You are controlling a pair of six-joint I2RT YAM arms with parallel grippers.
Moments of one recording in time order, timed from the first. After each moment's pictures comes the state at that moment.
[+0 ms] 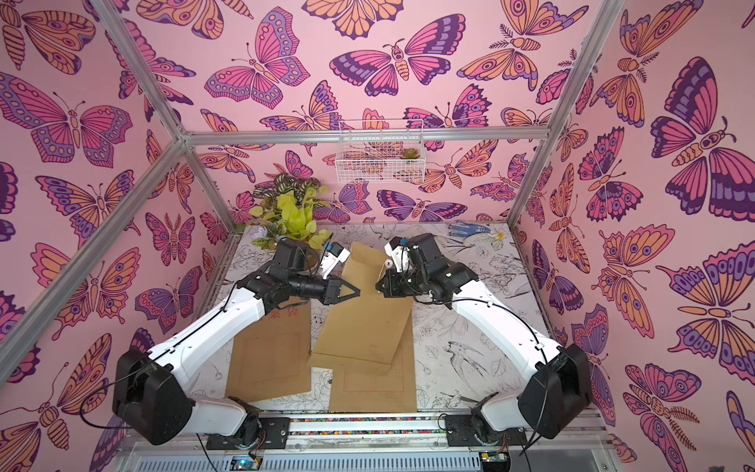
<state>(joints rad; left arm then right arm) -0.48 1.41 1.16 -0.45 0.82 -0.23 0.56 1.41 1.27 -0.62 -0.45 0.50</state>
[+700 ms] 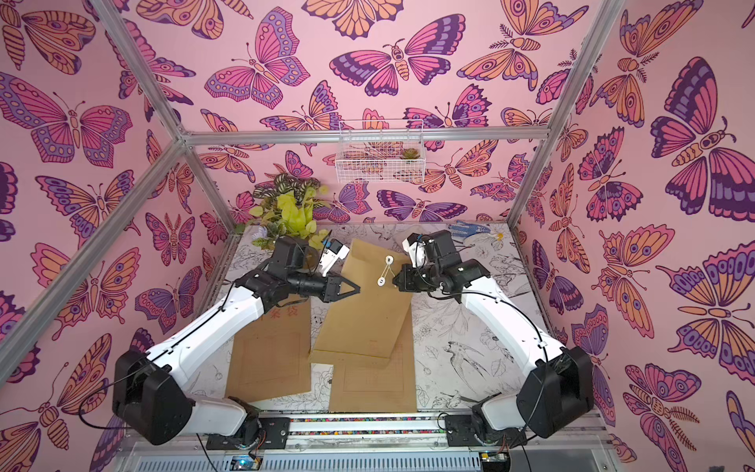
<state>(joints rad) -0.48 1.41 1.18 -0.46 0.82 -0.24 0.44 1.41 1.25 -0.66 -0.45 0.44</state>
